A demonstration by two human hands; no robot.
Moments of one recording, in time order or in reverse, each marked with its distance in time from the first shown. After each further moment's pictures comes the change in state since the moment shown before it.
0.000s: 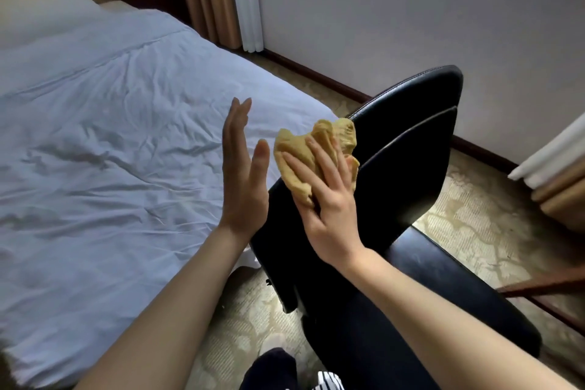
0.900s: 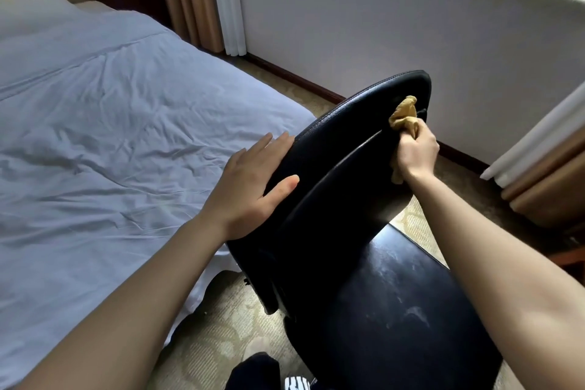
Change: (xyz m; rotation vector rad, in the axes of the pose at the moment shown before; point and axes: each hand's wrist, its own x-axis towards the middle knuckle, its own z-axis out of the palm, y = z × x) left_hand -0.001 -0.001 0.002 0.496 -0.638 0.074; right_hand 0.062 0.146 -0.103 -0.146 0.303 0.711
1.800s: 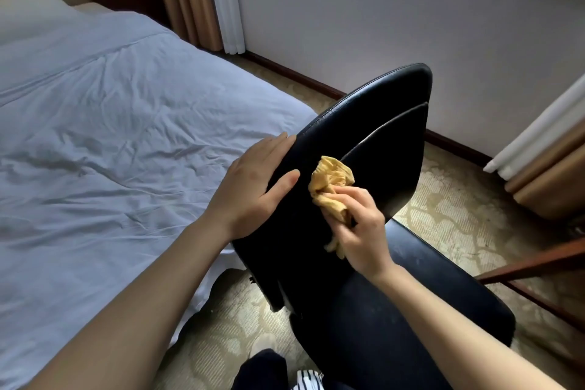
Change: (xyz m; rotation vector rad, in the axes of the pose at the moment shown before) left_hand -0.003 0.001 -0.001 -0.063 0.004 -0.031; right_hand -0.164 -0.004 0.003 0.151 -0.294 -0.525
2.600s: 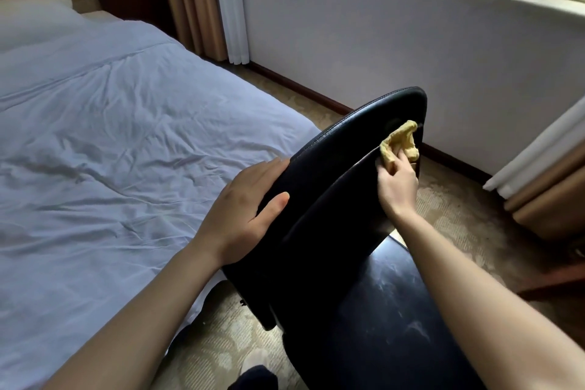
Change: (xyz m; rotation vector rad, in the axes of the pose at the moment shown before) left_hand 0.000 0.000 0.000 -0.100 0.067 0.017; right_hand 0.107 0.076 -0.030 -0.162 0.149 0.501
